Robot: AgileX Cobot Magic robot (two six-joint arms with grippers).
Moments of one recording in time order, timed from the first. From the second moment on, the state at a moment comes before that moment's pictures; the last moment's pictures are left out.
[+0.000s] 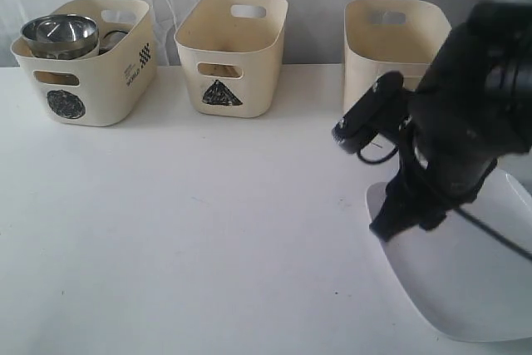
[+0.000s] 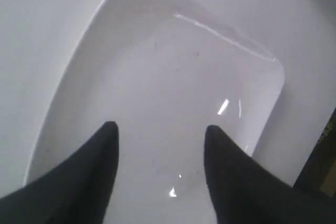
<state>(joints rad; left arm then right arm) -0.07 0.00 0.02 -0.23 0.34 0.18 0.50 1.49 -0.97 -0.56 0.95 0.26</state>
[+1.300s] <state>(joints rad) -0.07 0.00 0.02 -0.23 0.34 0.18 0.66 1.80 -0.85 -0.64 0.89 0.49</state>
